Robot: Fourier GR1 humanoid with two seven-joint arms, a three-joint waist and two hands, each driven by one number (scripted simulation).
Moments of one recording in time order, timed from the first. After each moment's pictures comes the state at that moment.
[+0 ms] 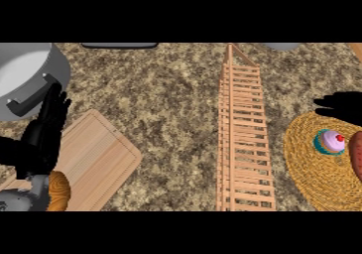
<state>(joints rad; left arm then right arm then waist) -0.10 0.41 -0.16 -1.62 0.25 0.38 0.07 -0.28 -1.03 0.11 -1.72 0.48 0.66 -0.42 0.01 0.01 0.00</state>
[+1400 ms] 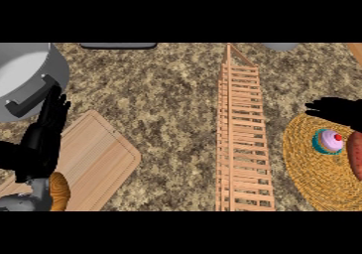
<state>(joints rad) -0.07 0.30 -0.07 -1.65 0.14 0.28 0.11 -0.39 -0.80 0.15 -1.11 0.97 0.30 -0.83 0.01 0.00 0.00</state>
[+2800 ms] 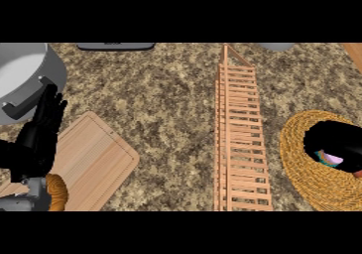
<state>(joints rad) -0.07 0.24 0.00 -1.68 0.08 0.22 0.15 -0.33 -0.67 0.18 -1.04 1.14 0.03 -1.06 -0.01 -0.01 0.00</state>
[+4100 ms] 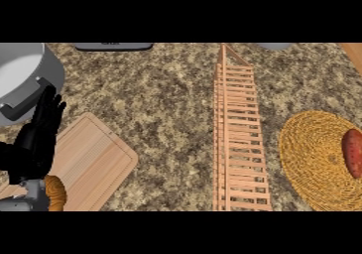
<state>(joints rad) -0.06 0.24 0.01 -1.69 0.07 0.21 0.16 -0.11 -1.18 0.10 -1.58 0.04 0.33 -0.95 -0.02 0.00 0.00</state>
